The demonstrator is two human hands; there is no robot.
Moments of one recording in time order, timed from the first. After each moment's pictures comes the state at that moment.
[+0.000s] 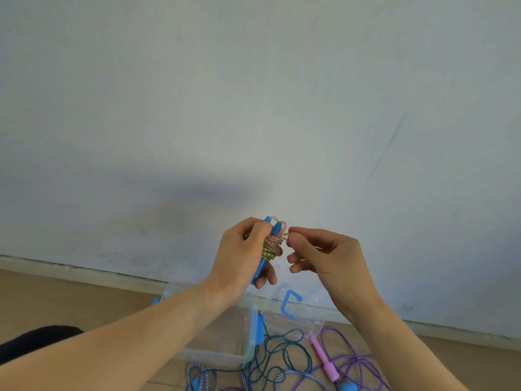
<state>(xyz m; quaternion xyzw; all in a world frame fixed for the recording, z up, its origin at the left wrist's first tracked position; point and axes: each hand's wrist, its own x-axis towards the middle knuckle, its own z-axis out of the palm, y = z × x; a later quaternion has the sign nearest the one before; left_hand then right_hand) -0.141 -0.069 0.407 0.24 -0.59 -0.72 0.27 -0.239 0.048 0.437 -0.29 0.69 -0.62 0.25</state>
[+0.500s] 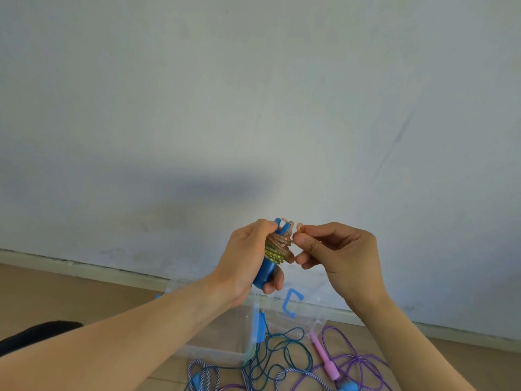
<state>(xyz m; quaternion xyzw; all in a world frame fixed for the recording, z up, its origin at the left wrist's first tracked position) -0.137 -0.069 0.412 0.21 -0.55 -0.79 0.18 -0.244 0.048 0.440 -0.33 0.67 -0.64 0.19</state>
